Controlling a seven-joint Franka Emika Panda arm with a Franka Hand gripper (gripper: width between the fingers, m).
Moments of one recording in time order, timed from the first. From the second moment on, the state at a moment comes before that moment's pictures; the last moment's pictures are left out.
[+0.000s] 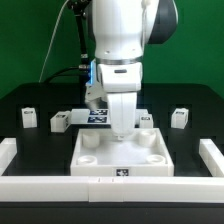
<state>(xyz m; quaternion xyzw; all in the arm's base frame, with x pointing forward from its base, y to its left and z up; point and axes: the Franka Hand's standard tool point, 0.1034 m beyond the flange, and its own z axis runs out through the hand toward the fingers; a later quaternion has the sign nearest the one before) 0.472 0.018 0.014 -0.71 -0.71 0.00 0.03</state>
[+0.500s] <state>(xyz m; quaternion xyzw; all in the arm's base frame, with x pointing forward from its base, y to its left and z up) 0.502 0.069 0.012 -0.71 -0.70 -0.01 0.04</state>
